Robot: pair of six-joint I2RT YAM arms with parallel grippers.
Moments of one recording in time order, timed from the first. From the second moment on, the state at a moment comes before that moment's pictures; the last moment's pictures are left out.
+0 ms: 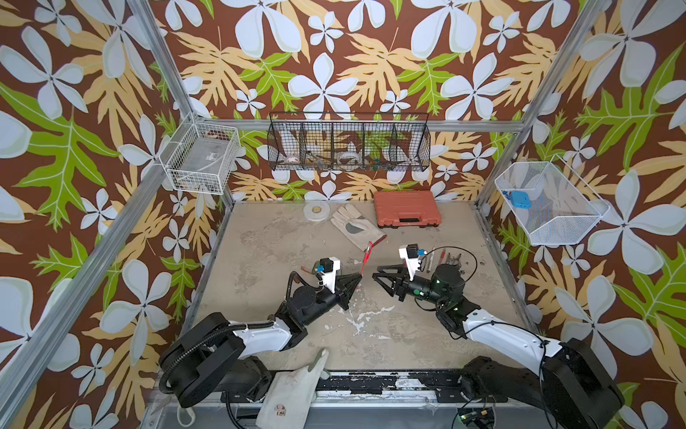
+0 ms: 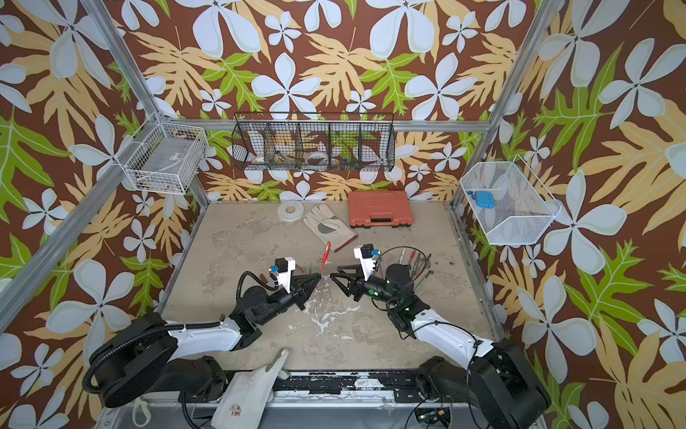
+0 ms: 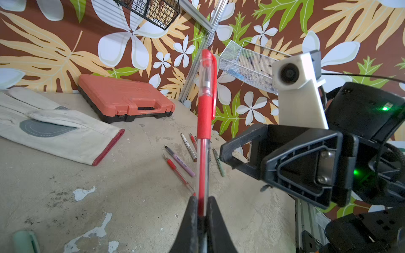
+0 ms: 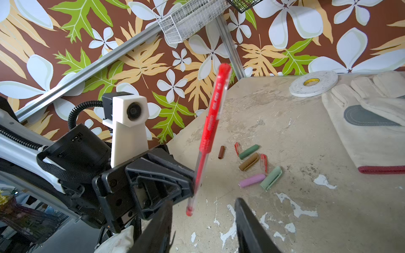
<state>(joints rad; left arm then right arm) -0.78 1.35 0.34 1.05 0.11 -0.46 0.52 1.16 0.45 0.64 -0.59 0.47</state>
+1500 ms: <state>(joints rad) -0.81 1.19 0.37 0.90 0.09 -0.39 0.54 1.23 0.48 0.62 -0.64 0.39</state>
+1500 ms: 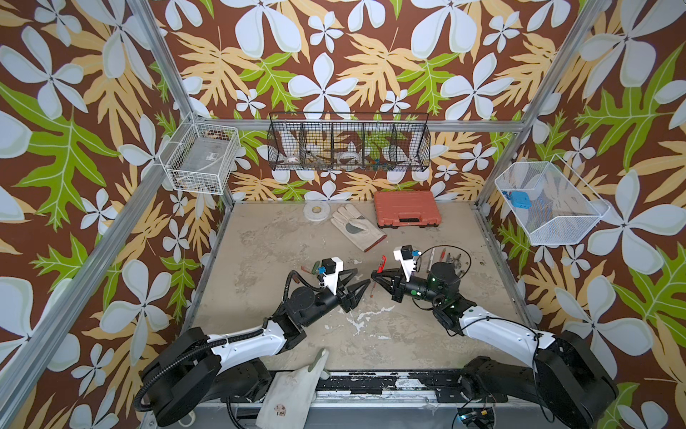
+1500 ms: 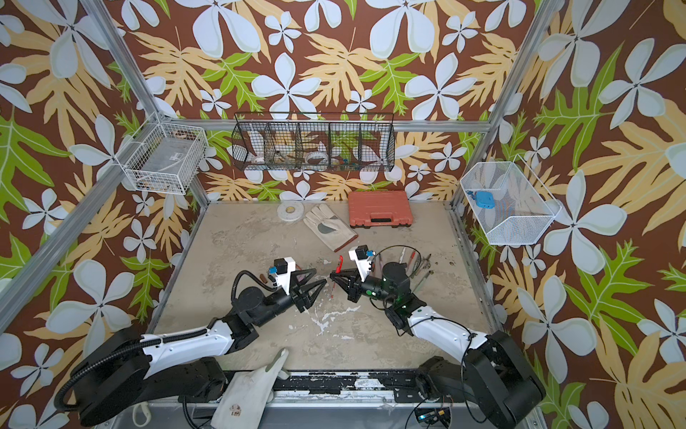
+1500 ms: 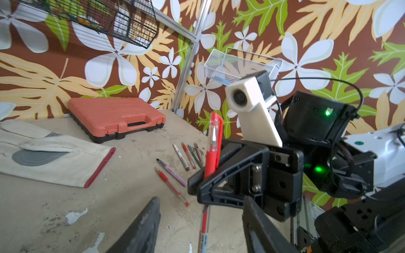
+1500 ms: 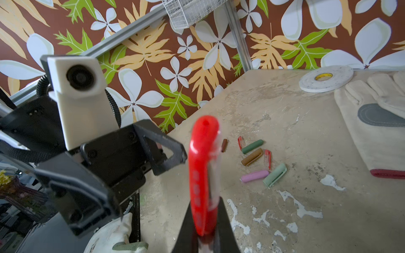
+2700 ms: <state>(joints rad) -0.62 1.23 0.34 0.97 0.40 -0.61 0.71 1.43 0.65 0.41 -0.69 0.16</state>
